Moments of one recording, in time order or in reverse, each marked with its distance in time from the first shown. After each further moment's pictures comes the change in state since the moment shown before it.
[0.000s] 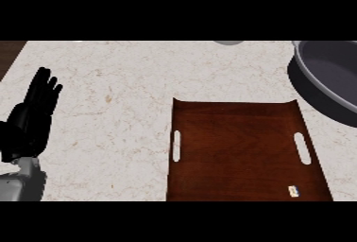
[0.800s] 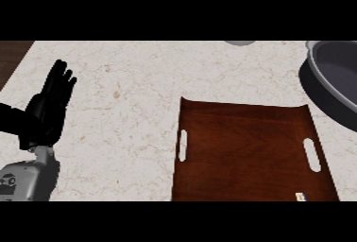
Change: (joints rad) left arm -0.078 -0.040 -0.020 0.067 -0.022 -0.021 -0.016; right arm -0.626 -0.001 0.227 0.563 0.043 0.117 0.153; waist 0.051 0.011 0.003
